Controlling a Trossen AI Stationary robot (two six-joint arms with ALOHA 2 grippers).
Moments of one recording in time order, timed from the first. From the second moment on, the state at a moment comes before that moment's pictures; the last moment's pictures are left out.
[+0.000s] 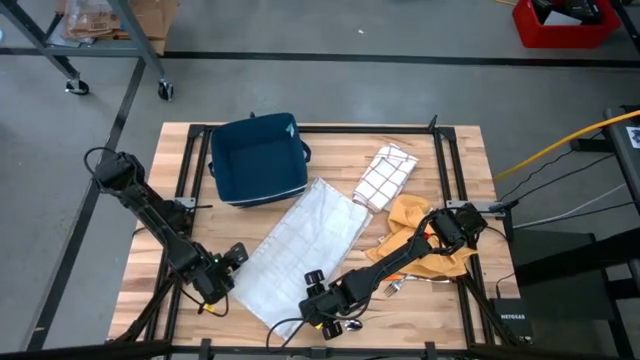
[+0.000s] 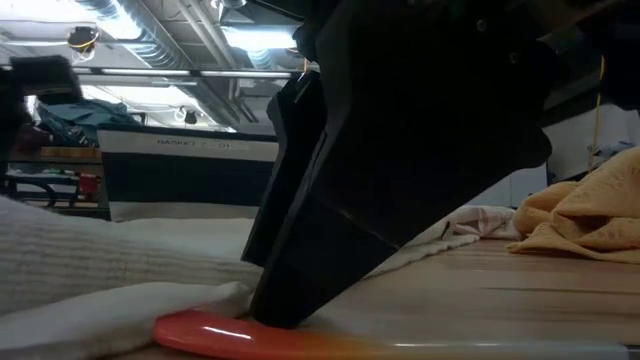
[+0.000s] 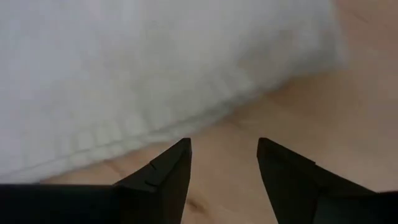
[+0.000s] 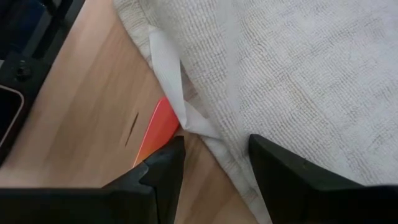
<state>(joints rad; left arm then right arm) -0.86 1.41 0.70 -0.68 -0.36 0.23 0.52 2.31 1.68 -0.41 0.10 0.13</state>
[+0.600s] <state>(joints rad) -0.88 1.41 0.65 -0.53 -0.34 0.18 0.52 2.31 1.67 -0.41 0.13 0.13</state>
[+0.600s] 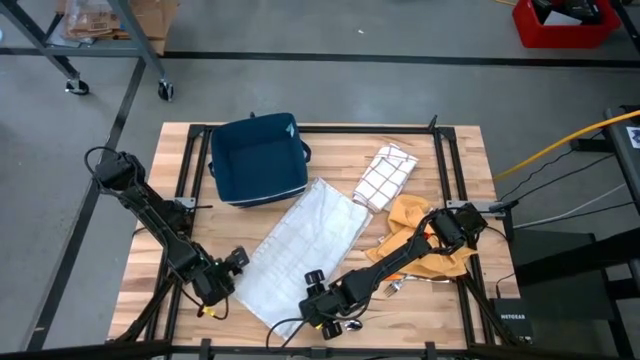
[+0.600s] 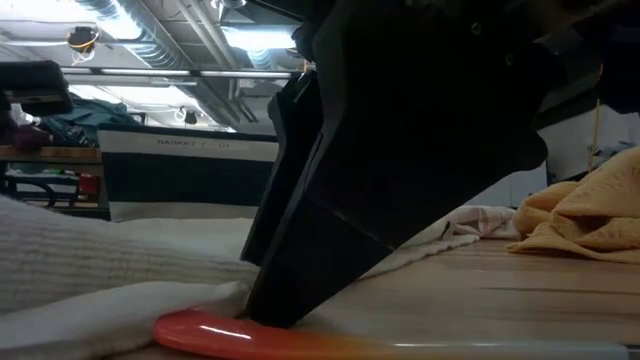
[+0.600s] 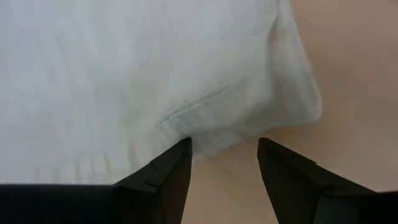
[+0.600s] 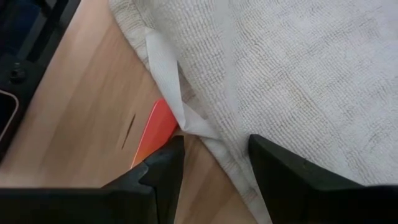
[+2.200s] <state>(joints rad) -0.88 1.43 0.58 -0.31 -0.30 0.26 0.52 2.31 1.67 -0.40 0.13 0.13</state>
